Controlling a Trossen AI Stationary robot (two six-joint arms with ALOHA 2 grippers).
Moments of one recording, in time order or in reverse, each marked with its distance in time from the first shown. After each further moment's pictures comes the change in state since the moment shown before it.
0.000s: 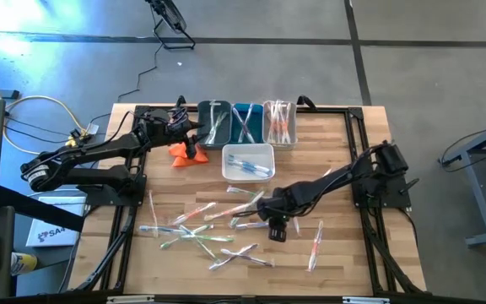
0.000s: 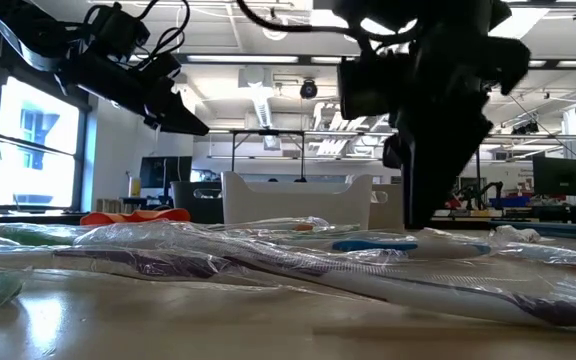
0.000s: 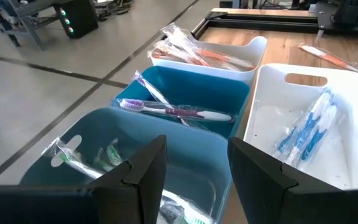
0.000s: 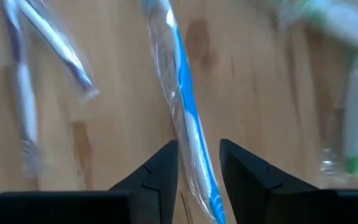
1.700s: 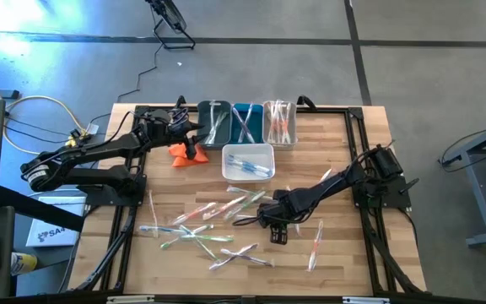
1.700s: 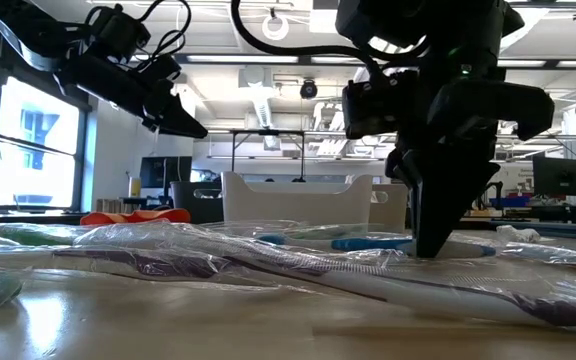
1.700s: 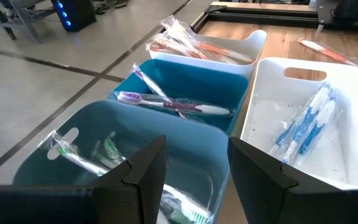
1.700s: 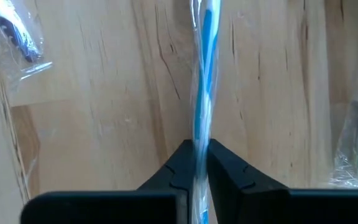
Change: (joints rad) left arm 0.000 0.000 0.000 -0.023 0.000 -0.006; right arm 0.035 0.081 -0.001 -0.013 0.091 -0.030
